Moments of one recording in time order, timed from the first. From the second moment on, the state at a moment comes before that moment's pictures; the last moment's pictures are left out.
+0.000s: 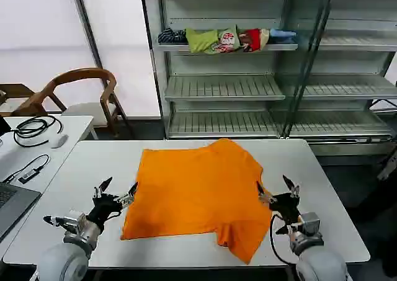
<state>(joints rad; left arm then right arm) 1.39 -0.98 -0.53 -2.01 -0.54 0.32 -0.06 -1.44 1.07 0.39 2.12 0.34 -0.36 0.15</state>
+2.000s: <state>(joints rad) 1.61 -0.97 -0.54 -2.09 -0.63 0.56 -0.20 -1.72 1.07 0.32 2.20 0.32 -0.43 0.22</state>
